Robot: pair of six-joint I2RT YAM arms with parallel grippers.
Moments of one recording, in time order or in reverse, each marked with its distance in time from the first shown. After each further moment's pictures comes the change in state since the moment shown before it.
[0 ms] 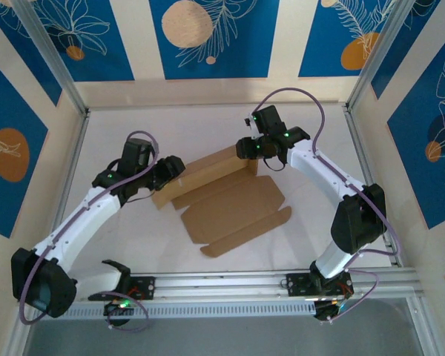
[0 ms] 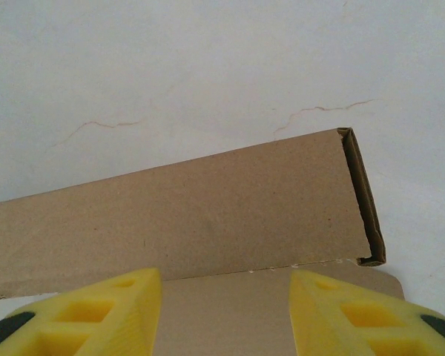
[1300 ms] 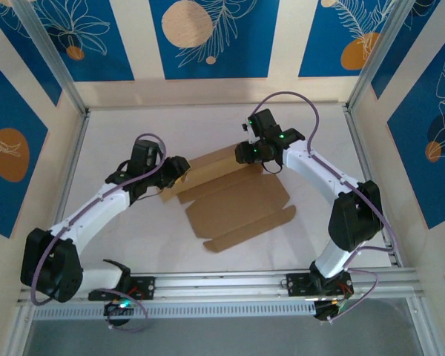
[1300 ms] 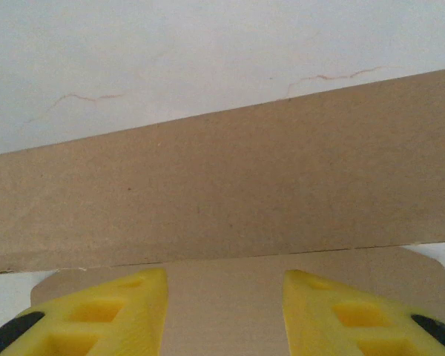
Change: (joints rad) left arm 0.000 0.117 -0.087 0.263 0.063 -0.115; right arm 0.024 0.026 -0.016 -0.022 0.019 0.005
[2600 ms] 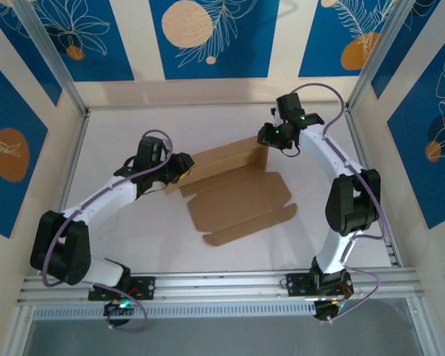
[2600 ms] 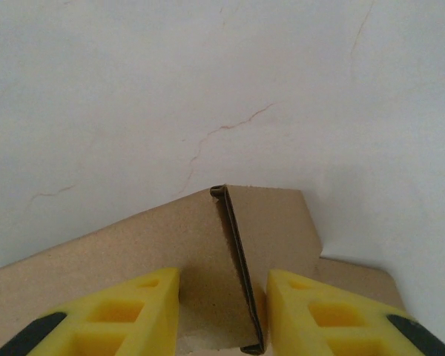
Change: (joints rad) left arm 0.015 0.120 0.024 0.103 0.046 0.029; right arm -0.251 0.113 0.113 -0.019 -0.148 0.117
